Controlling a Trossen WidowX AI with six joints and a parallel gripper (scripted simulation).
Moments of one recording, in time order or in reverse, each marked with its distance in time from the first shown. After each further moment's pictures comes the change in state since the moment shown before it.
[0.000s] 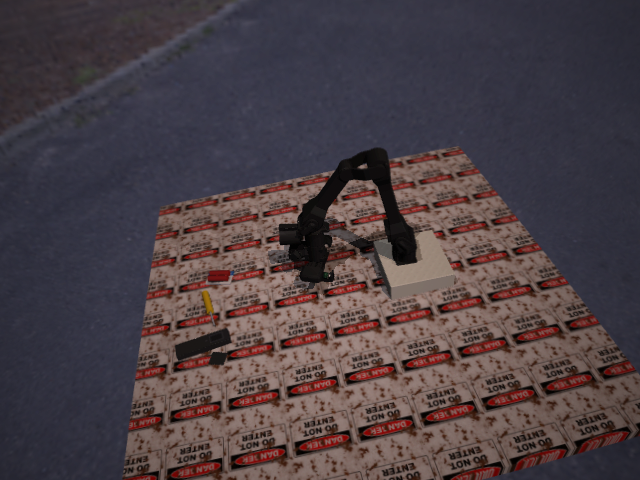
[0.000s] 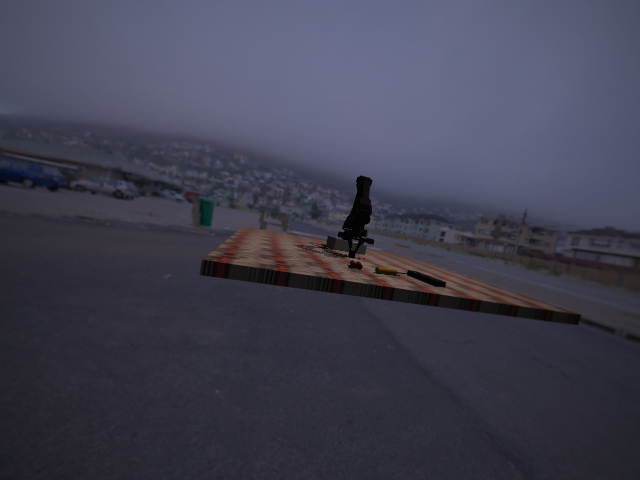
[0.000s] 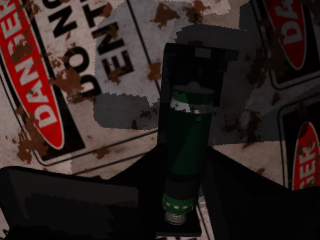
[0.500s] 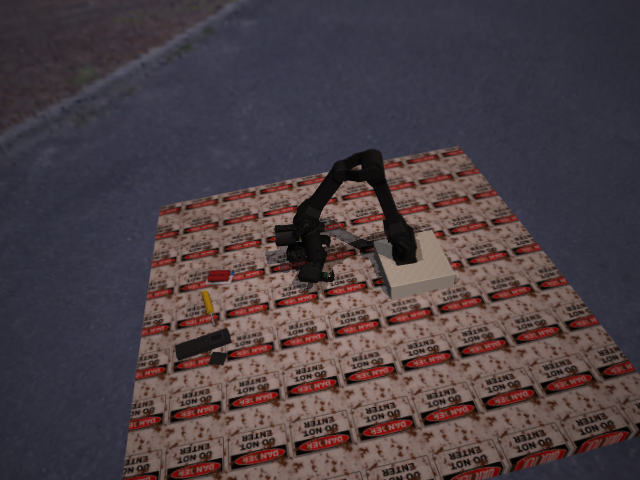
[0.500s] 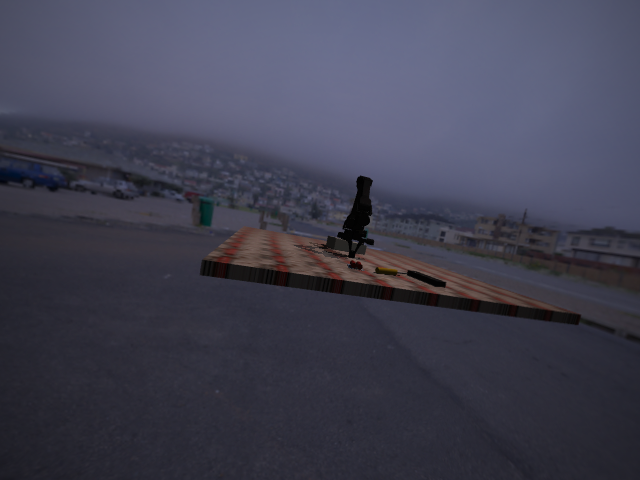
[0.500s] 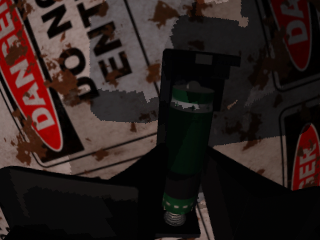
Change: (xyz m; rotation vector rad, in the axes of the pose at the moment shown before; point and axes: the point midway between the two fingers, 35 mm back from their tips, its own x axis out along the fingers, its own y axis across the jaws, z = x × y) arm 0.001 0.000 0.004 0.002 0.058 -0.003
